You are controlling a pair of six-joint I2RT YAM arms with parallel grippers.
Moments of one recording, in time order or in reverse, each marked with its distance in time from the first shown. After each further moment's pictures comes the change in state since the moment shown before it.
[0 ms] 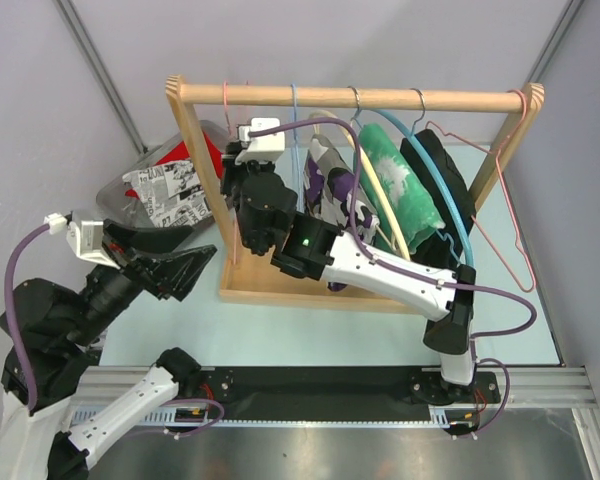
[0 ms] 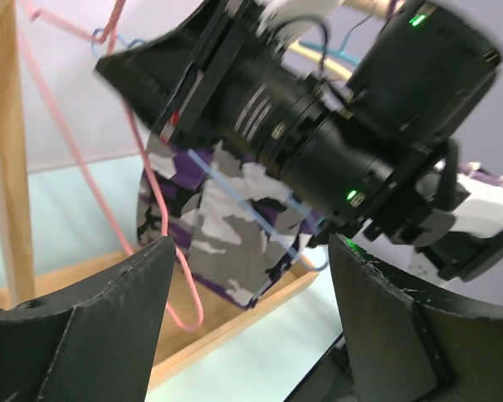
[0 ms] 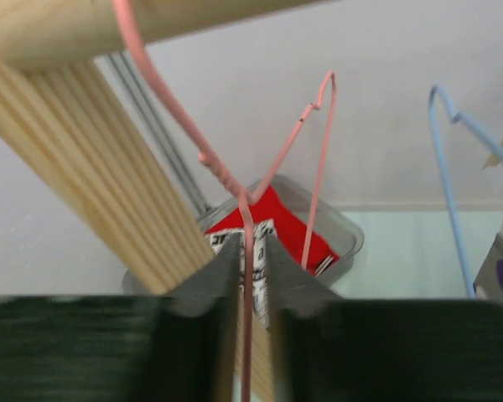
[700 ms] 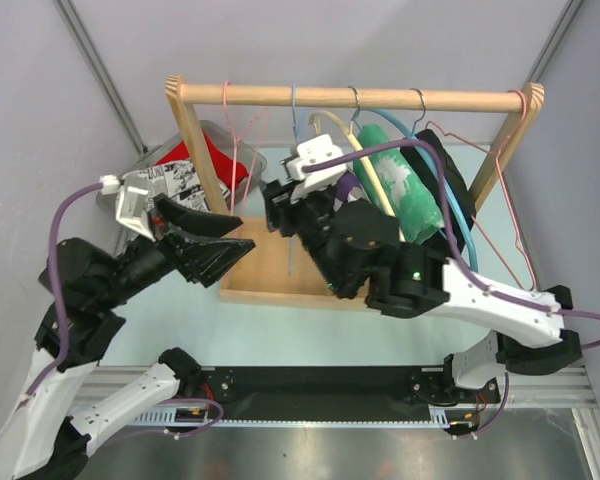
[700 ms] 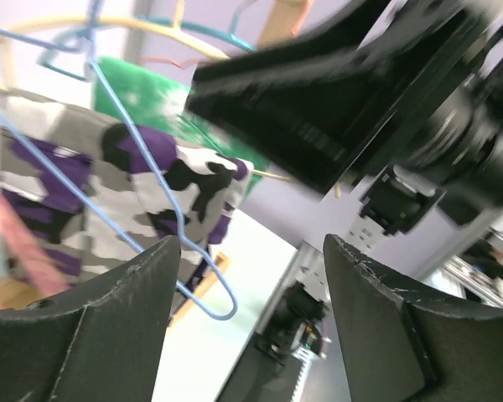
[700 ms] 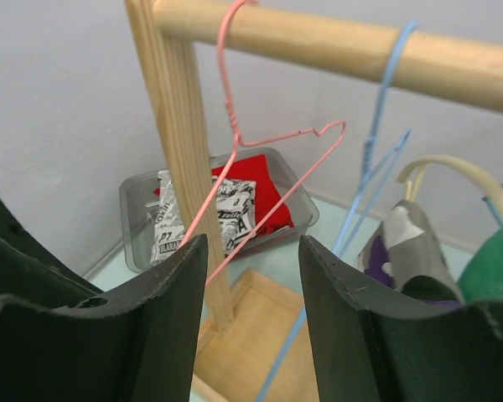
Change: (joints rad) left arm -0.009 0.150 -0.003 0.196 0.266 -0.142; right arm 0.193 -0.408 -0.216 -0.294 -0.082 -0.204
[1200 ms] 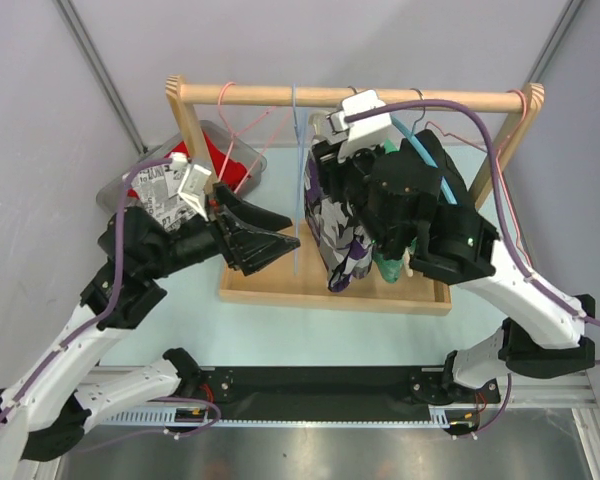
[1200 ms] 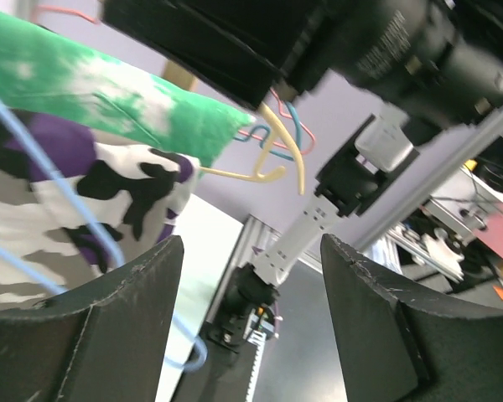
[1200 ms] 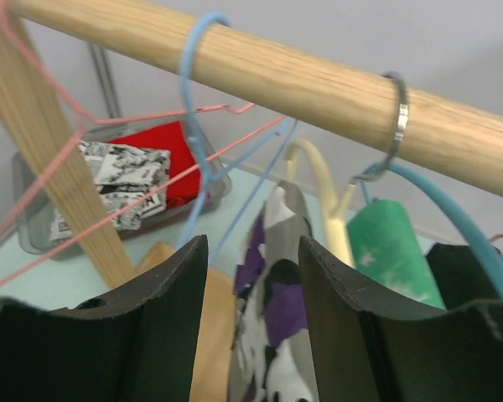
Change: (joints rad) left arm -0.127 0.181 -0.024 0.183 0.074 -0.089; right arm -0.189 -0.049 0.172 -0.381 -0.064 0.017
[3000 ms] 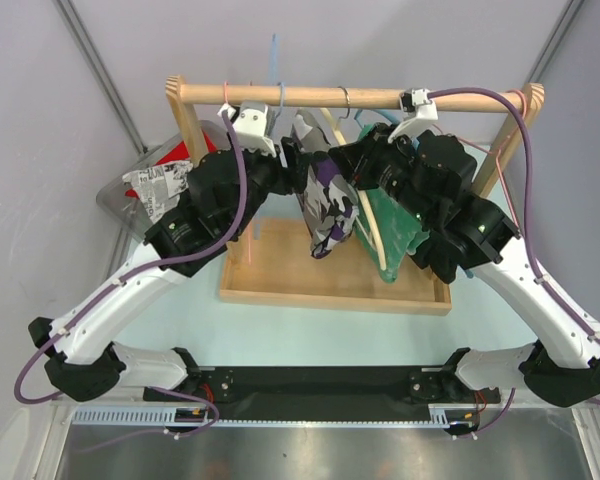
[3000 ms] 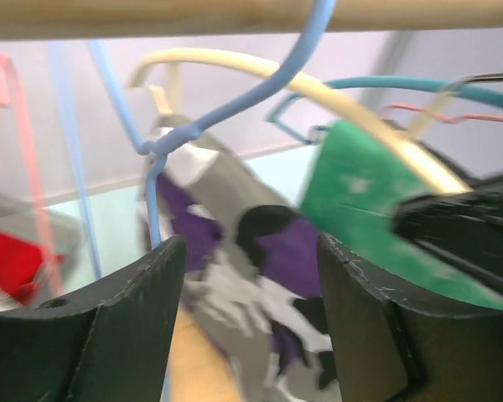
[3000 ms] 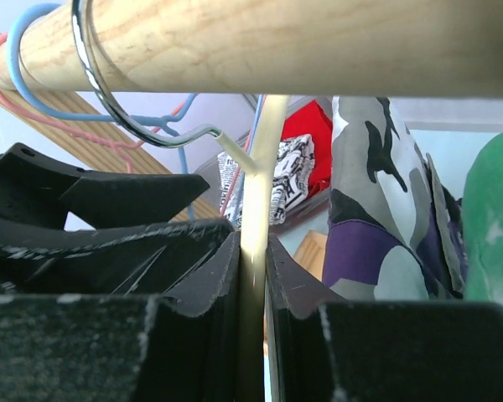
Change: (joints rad) left arm -0.139 0.428 0.359 -0.122 -0.867 0.425; right arm -0.430 -0.200 -0.390 0.170 -0.651 0.618
